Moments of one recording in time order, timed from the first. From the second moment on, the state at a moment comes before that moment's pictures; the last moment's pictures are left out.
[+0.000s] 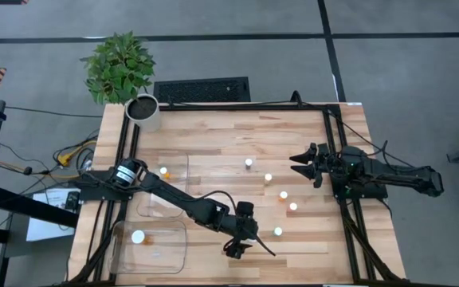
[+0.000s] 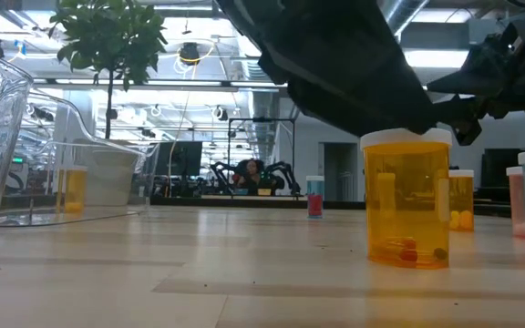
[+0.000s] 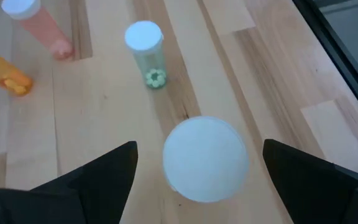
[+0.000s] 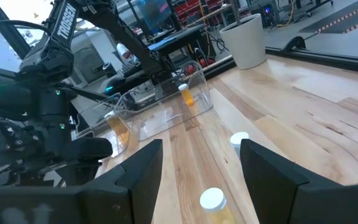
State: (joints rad) left arm -0.39 2.13 1.57 -0.25 -0.10 -0.06; right arm -0.18 0.09 0.01 0.02 -0.08 0.44
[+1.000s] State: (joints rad) left arm -0.38 2.17 1.61 -0.30 -0.09 -0.06; right arm -0.18 0.09 0.01 0.02 -0.08 0.44
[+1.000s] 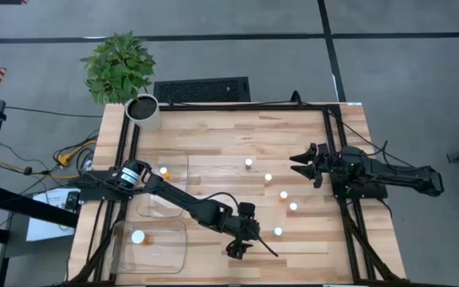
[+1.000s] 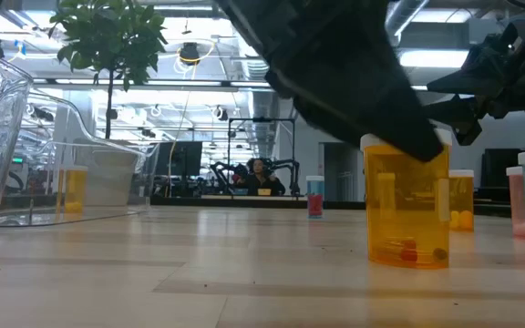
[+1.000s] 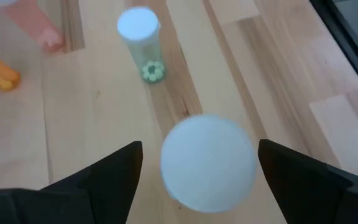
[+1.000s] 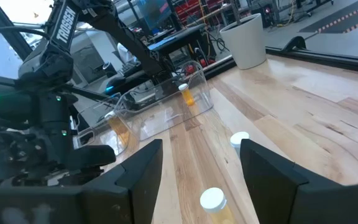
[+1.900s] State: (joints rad) left arm -0.38 2.12 1.61 -0.28 -0.12 -0.12; right arm -0.18 0.09 0.01 0.02 -0.08 0.44
